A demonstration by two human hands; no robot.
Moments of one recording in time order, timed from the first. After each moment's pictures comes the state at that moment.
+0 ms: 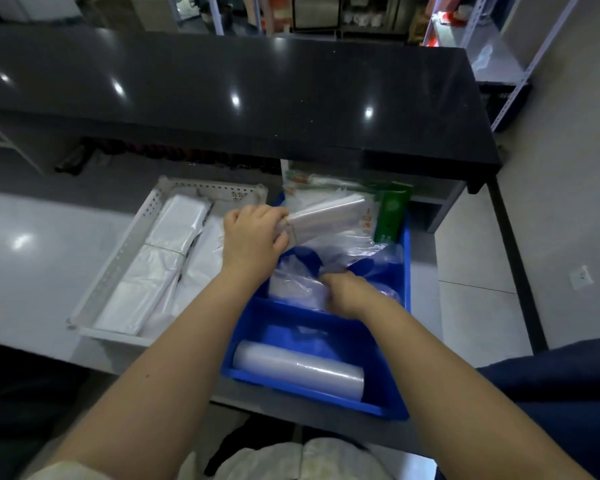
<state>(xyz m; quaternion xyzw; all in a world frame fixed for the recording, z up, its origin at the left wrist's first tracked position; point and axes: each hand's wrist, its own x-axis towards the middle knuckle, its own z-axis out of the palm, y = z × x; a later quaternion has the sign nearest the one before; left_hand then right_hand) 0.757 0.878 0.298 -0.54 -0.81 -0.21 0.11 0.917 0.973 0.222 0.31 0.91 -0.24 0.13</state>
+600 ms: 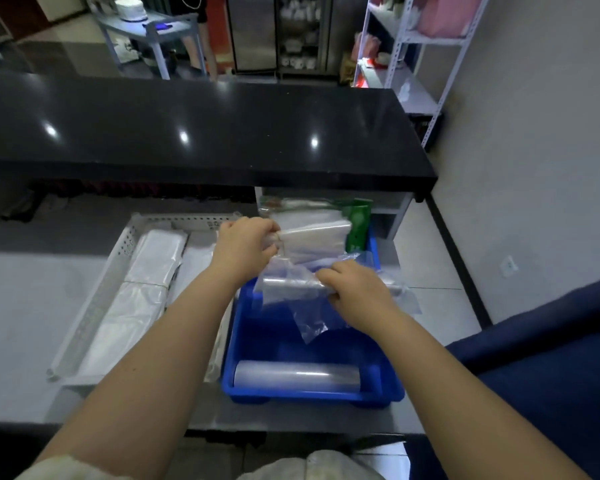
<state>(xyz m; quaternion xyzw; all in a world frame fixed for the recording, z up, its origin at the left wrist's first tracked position) 0.735 0.892 0.322 -0.62 -0.76 -0.19 0.00 0.958 0.927 0.300 0.29 0.94 -0.07 -0.13</state>
